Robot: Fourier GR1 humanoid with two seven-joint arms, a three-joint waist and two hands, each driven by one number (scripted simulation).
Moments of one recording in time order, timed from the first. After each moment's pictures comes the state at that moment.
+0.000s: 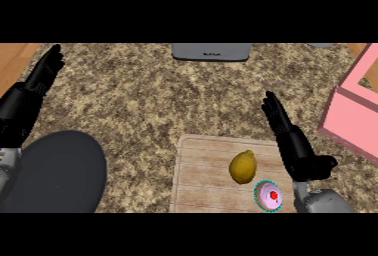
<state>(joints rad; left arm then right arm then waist) -0.29 0.58 -0.11 -1.62 0.07 0.08 0.07 -0.13 -0.24 0.29 -1.56 -0.16 -0.18 -0.07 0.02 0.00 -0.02</state>
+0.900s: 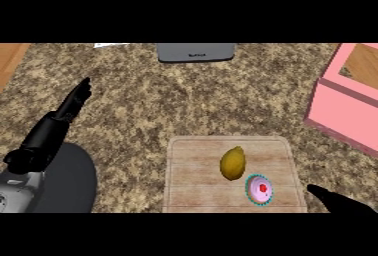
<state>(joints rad) -0.16 0.50 -0.17 -1.59 0.09 0.01 -0.06 0.25 -0.60 0.18 -2.13 0.52 -0.51 0.37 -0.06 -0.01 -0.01</state>
